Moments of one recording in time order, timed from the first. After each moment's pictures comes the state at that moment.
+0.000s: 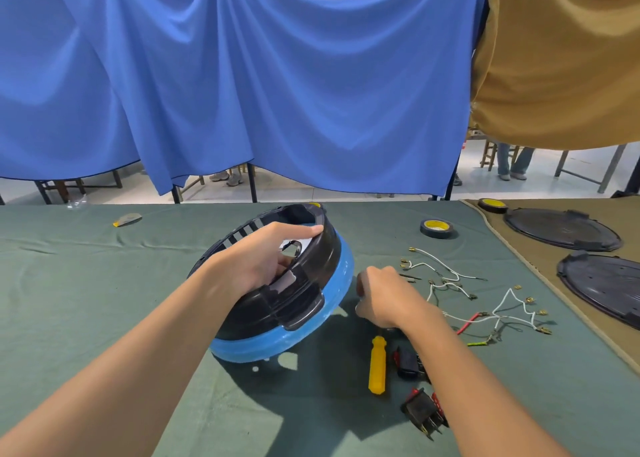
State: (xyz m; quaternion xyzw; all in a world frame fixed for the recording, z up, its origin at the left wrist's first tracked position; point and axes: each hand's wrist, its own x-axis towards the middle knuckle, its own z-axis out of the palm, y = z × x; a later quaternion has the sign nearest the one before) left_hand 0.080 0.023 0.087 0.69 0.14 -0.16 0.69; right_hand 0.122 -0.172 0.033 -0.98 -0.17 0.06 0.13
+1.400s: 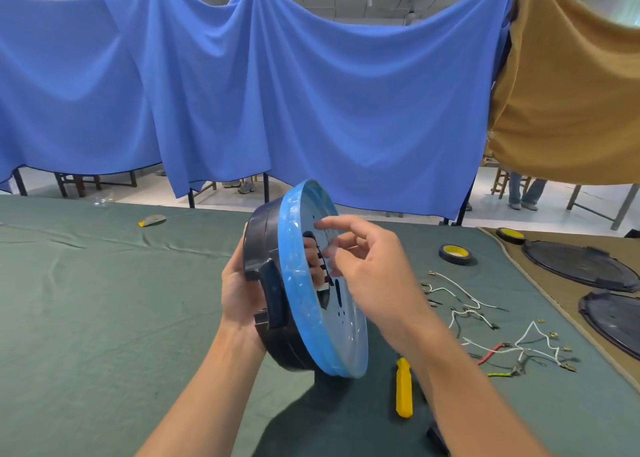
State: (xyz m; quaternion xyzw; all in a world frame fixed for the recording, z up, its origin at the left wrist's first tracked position) left_hand 0.042 0.033 0.051 0.24 -0.12 -0.02 0.96; right_hand 0.042 -0.125 0.112 -0.74 -0.28 -0.07 0.60
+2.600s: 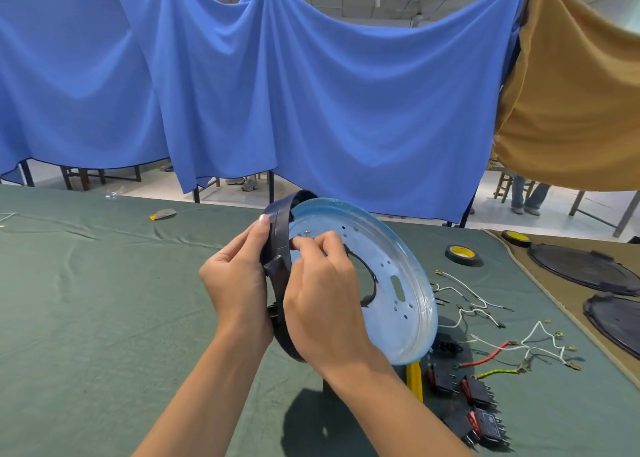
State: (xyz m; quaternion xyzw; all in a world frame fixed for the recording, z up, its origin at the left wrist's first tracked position) left_hand 0.000 0.022 0.082 0.42 0.14 0.39 0.81; right_hand -0.001 -0.061 0.086 -0.79 -0.33 -0.28 0.44
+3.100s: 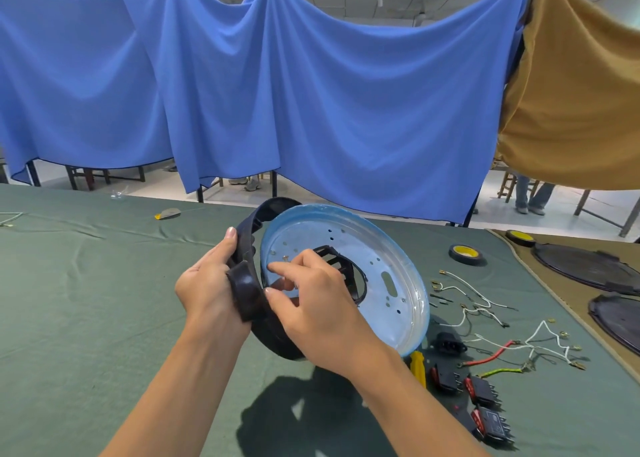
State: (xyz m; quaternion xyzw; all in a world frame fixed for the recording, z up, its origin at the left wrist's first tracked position) left_hand -0.012 0.049 0.085 0.31 0.21 0.34 0.86; right_hand 0.010 -0.068 0.075 -0.79 -0.44 -0.13 0.41
